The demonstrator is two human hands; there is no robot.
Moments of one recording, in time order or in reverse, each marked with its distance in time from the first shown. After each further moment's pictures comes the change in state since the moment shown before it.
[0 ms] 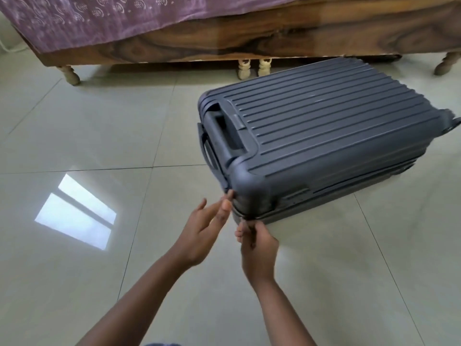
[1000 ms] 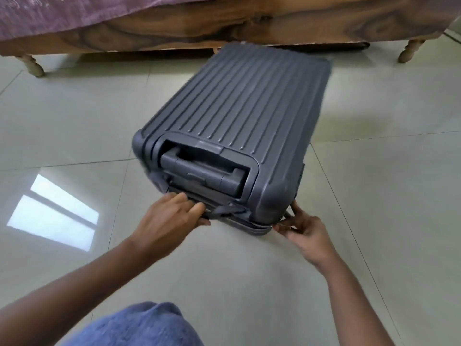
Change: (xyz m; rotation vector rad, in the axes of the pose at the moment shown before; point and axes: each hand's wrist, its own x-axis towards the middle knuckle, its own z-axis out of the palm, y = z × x) left_hand -0.006 -0.005 -0.018 1.093 -0.150 0.562; right_hand 0.029 0.011 -0.146 0.086 -0.265 0.311
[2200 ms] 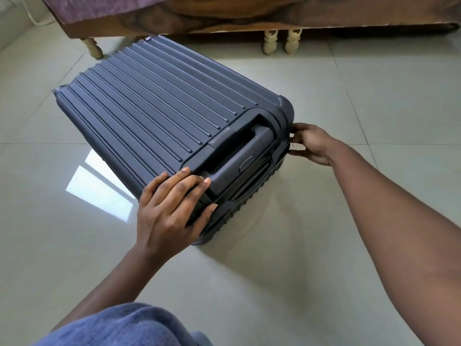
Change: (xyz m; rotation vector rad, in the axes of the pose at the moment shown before) left_hand -0.048 -0.016 0.006 0.158 0.597 -0.300; right_hand 0.185 -0.097 0.066 -0.080 -0.276 0.133
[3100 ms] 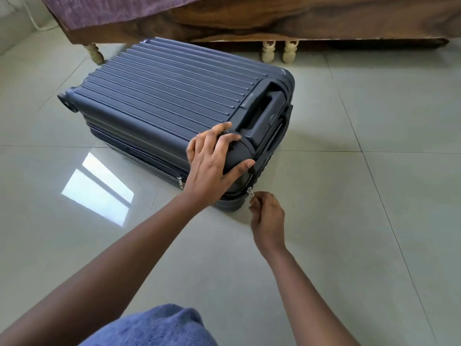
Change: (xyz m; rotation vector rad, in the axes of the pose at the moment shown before) left_hand 0.076 0.007 0.064 -0.298 -0.243 -0.268; right_hand -0.099 0.111 0.121 -0.403 0.440 -0.544
